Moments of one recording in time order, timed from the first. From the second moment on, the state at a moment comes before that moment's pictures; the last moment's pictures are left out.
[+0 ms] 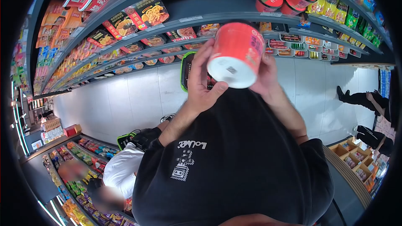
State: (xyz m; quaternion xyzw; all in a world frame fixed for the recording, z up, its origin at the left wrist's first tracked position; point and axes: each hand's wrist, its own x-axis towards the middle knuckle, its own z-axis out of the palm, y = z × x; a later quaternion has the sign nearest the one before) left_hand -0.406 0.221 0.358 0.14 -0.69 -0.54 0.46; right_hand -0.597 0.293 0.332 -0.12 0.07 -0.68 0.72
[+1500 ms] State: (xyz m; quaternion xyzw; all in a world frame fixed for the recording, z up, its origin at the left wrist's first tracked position) left_hand -0.377 0.221 0.311 0.32 -0.68 -0.52 0.40; right_hand -0.776 0.140 0.265 -0.40 0.73 -0.54 -0.12
